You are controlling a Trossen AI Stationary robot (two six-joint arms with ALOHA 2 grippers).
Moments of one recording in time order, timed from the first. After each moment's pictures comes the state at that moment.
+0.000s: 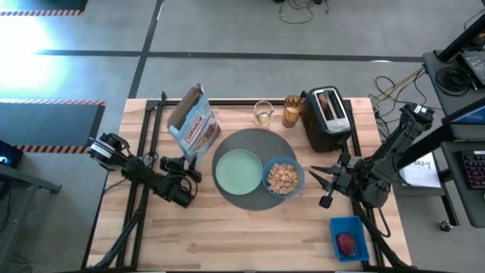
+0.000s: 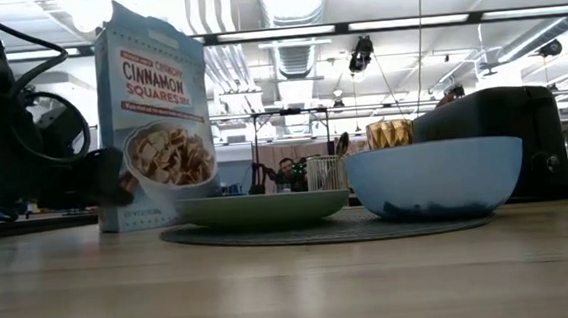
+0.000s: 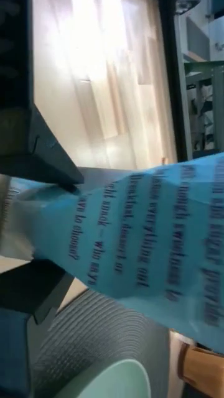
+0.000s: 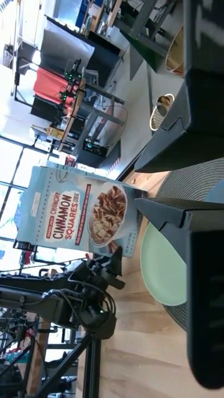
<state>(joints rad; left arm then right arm) -0.48 1.68 0.38 -0.35 -1.24 -1.74 0.91 0.88 0.46 0.24 1.35 -0.05</state>
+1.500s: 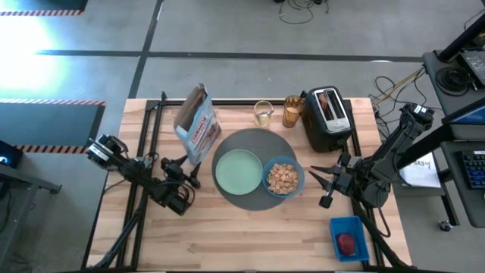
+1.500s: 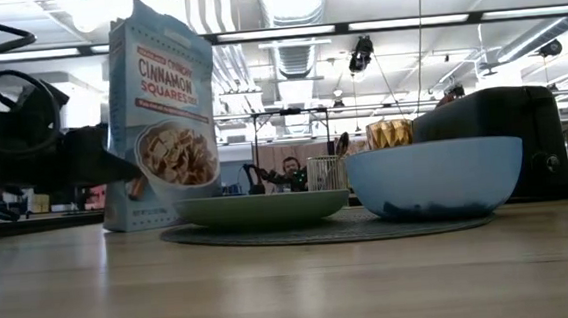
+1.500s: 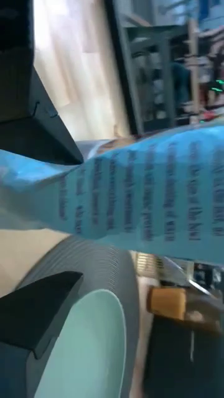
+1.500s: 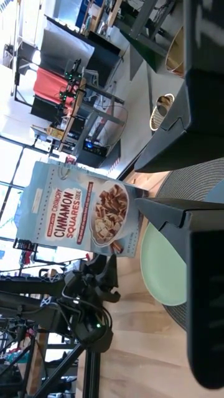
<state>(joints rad) -0.60 1.68 0.38 -0.31 -1.44 -1.65 0.91 0.88 0.46 0.24 1.35 -0.05</state>
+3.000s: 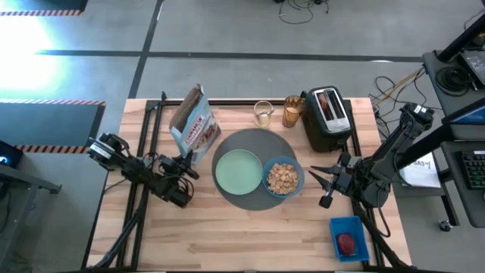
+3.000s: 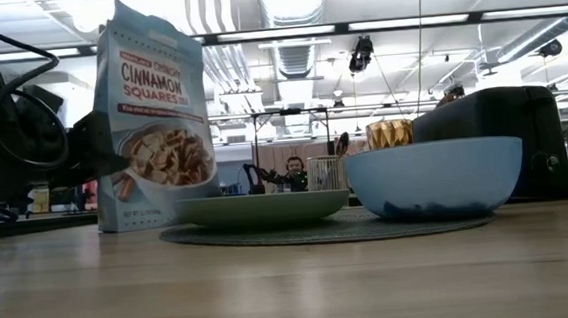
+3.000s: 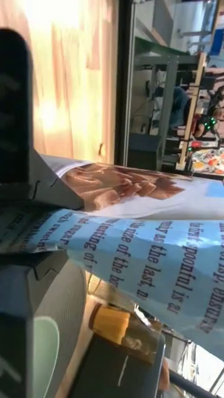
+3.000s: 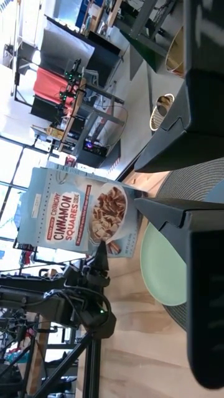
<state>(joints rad) -0.50 1.68 0.33 -0.31 -1.54 -1.93 0.91 0.88 0.46 0.24 1.35 -0.05</state>
